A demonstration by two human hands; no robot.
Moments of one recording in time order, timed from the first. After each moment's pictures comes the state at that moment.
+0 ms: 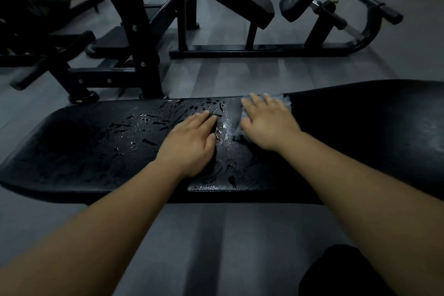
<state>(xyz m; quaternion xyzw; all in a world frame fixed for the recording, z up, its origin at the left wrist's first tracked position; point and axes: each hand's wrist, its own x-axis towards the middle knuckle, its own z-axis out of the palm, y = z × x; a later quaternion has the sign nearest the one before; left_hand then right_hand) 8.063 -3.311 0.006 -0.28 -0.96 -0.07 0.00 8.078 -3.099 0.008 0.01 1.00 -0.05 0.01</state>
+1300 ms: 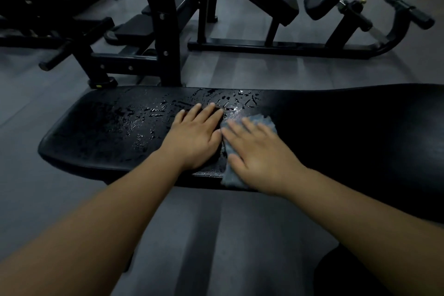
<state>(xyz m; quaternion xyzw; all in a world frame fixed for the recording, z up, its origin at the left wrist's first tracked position) 8.062 -3.374 0.004 -0.25 -0.97 -0.04 -0.02 8.143 -3.200 0.009 -0.16 0.99 -0.05 0.00</state>
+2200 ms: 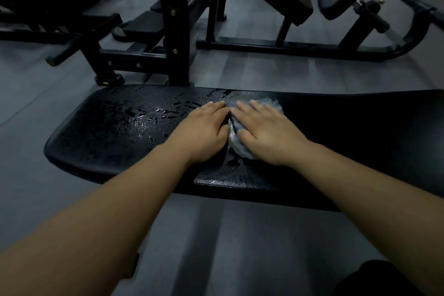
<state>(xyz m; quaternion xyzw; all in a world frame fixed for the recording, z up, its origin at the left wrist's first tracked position) 8.033 -3.389 0.009 -0.28 -0.95 -0.11 -0.02 8.071 -3.206 0.009 -0.15 0.99 -0.08 0.01</state>
